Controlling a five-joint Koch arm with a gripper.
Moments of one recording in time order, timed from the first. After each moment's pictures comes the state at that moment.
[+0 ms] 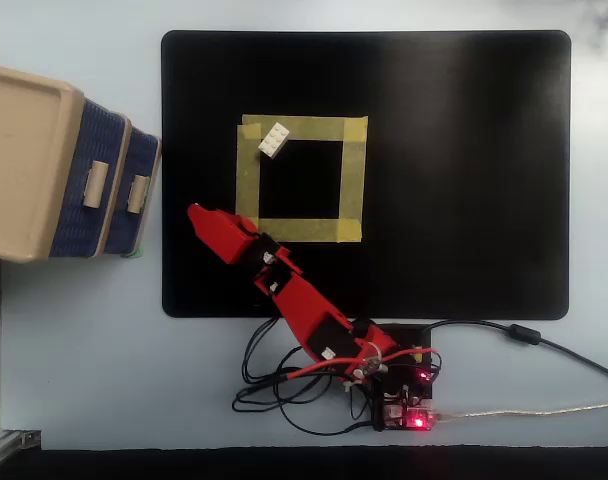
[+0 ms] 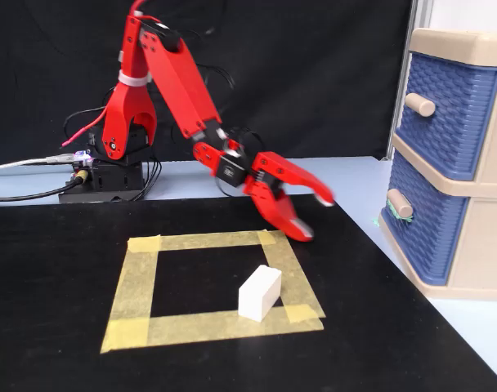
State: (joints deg) arm -55.0 71.3 122.0 -39.2 -168.0
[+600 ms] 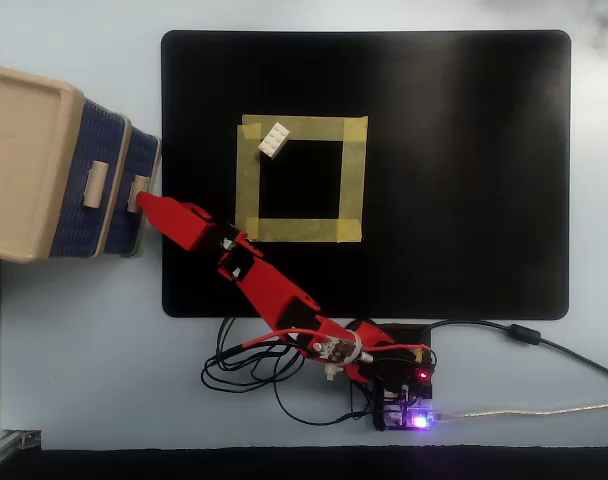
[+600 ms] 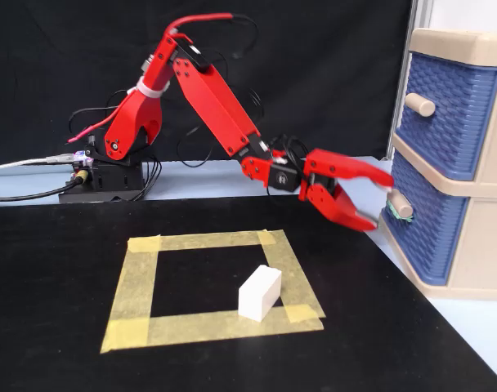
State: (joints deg) arm -60.4 56.5 98.0 -40.1 -176.7
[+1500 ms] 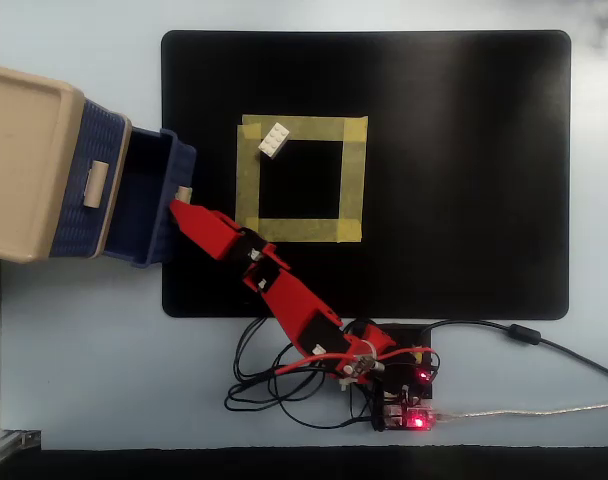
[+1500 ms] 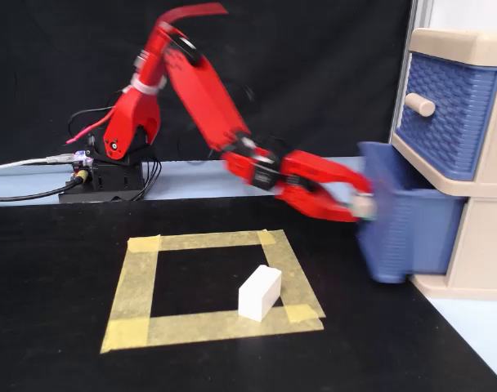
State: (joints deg) arm -57.1 68.4 121.4 -38.5 -176.8
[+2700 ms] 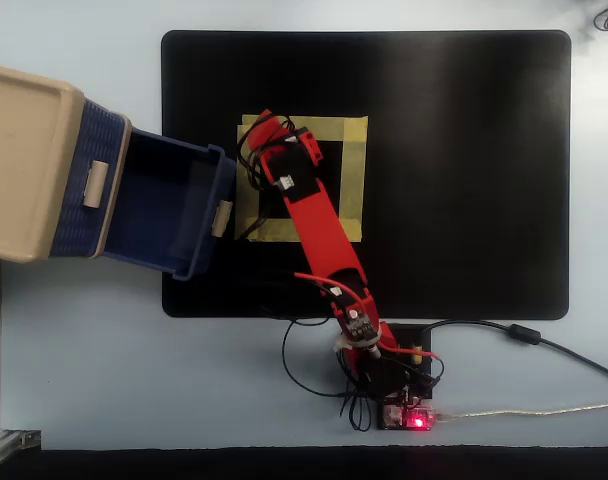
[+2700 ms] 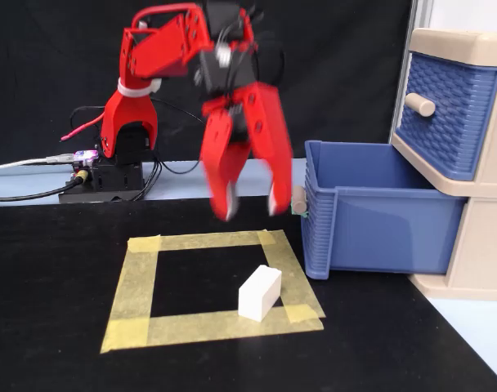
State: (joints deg) arm -27.2 55.2 30.9 84.2 -146.0
